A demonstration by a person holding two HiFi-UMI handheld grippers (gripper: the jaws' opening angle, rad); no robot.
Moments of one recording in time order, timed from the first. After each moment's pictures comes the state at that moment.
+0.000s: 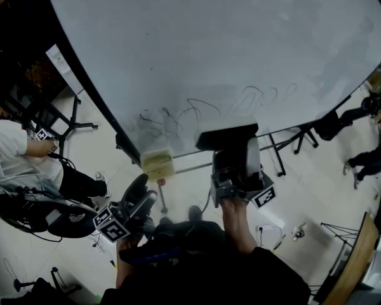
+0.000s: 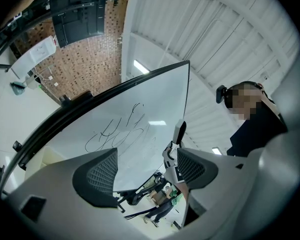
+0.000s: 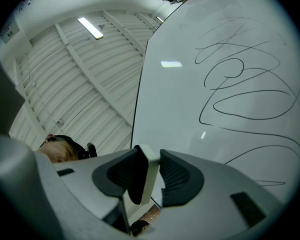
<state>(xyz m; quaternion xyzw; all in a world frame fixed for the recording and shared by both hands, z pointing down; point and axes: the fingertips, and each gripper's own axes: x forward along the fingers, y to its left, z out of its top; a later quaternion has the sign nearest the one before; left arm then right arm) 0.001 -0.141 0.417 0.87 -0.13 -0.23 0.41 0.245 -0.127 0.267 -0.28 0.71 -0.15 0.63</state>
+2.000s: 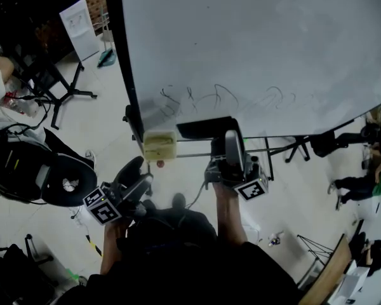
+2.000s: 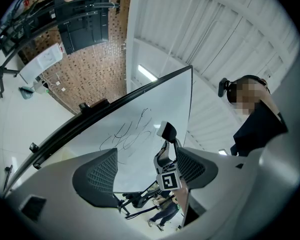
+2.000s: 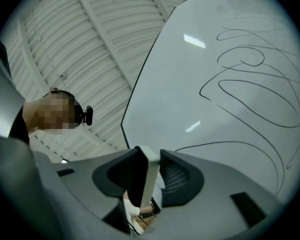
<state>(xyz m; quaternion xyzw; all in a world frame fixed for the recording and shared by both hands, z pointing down) -0.024 -0.140 0.436 0.86 -0.17 -0.23 0.41 0.180 -0.165 0.303 -0.36 0.81 -0.12 0.44</state>
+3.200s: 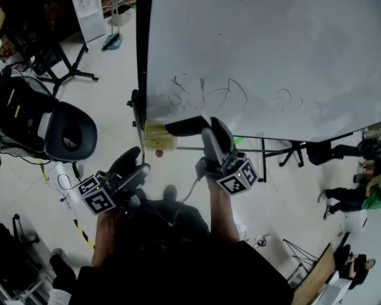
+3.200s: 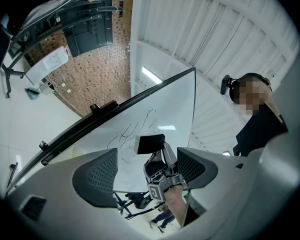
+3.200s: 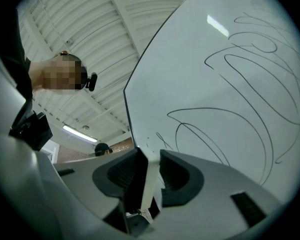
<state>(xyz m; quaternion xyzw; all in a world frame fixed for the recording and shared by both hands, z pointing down) -0.036 -0.136 0.448 0.85 -0.19 -0.24 0.42 0.134 -0.184 0.383 -0.39 0.87 -0.11 0.28</state>
